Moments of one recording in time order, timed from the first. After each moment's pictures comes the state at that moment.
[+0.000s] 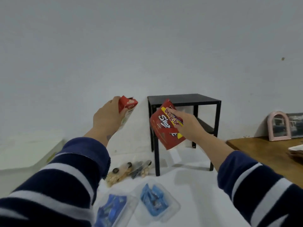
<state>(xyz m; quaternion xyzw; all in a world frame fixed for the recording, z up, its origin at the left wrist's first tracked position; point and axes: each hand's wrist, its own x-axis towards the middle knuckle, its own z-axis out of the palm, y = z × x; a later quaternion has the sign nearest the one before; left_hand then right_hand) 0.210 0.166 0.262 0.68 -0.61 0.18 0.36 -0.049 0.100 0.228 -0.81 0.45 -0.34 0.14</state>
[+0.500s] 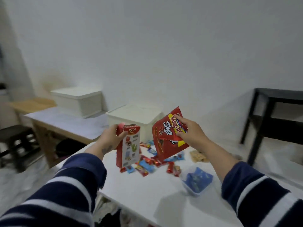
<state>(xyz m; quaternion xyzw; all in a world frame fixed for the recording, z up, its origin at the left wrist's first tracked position) 0.436 0.476 0.156 0.84 -0.31 -0.10 0.44 0.233 0.275 0.174 -0.86 0.24 -0.26 0.37</state>
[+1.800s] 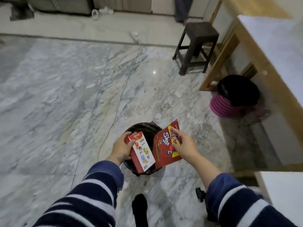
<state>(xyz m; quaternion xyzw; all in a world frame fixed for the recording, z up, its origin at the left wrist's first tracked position) 0.796 0.998 -0.196 0.72 0.38 -0.09 0.58 0.875 0.780 -0.167 -0.88 -0.04 0.26 0.39</state>
